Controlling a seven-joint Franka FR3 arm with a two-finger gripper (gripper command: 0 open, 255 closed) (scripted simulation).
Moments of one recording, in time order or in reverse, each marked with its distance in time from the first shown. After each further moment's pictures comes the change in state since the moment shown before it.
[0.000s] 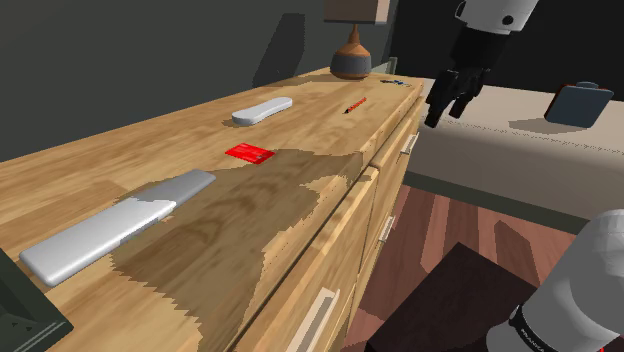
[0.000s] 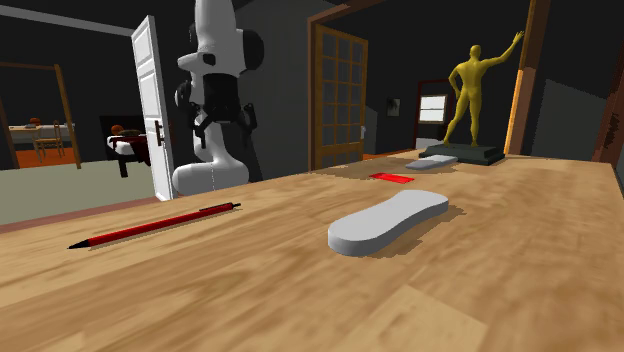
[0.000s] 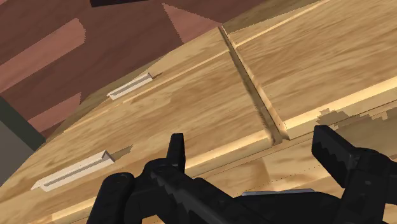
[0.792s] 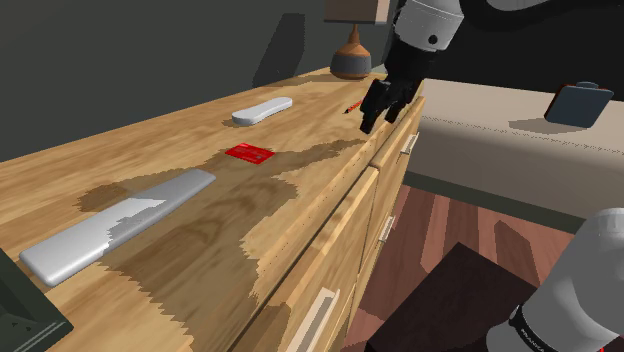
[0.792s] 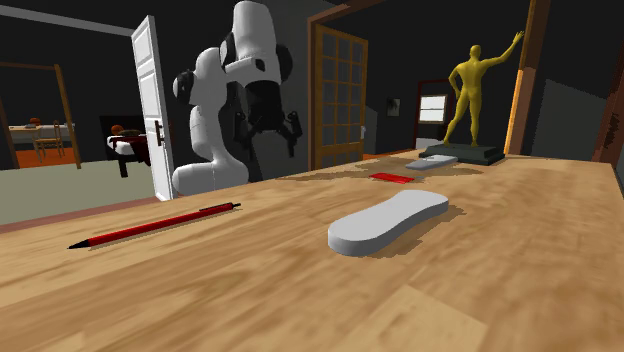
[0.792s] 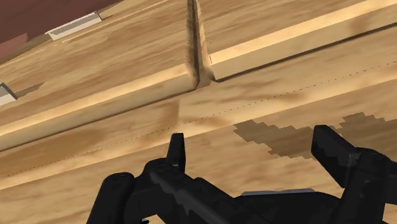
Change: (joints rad) arm 0.062 0.192 0.113 0.029 0.054 0.303 0.024
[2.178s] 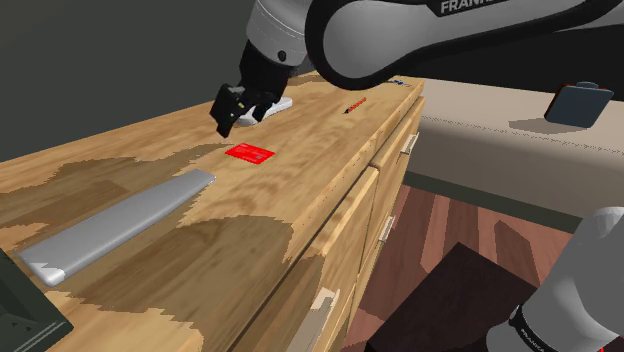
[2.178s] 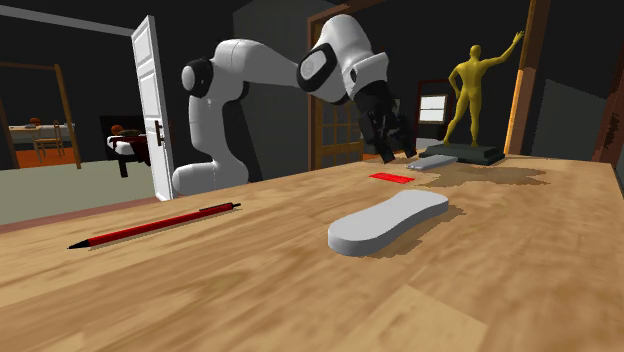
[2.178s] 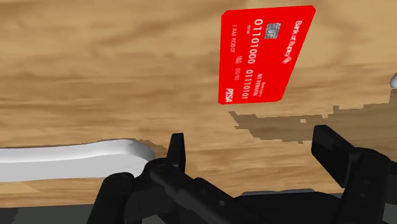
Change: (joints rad) arm 0.050 0.537 0.286 0.380 -0.206 0.429 0.159
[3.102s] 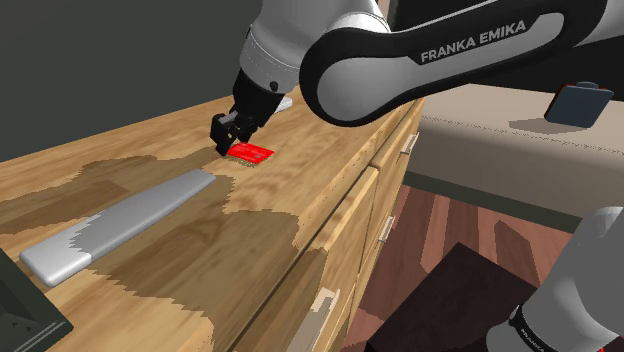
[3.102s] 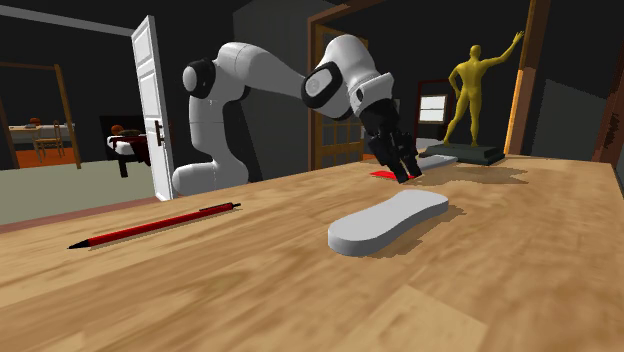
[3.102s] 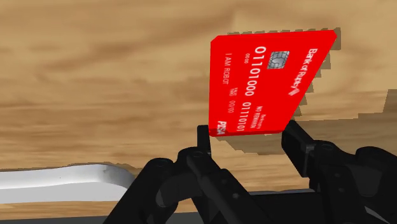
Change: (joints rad) arm 0.006 0.039 0.017 -0.059 -0.056 0.117 0.049
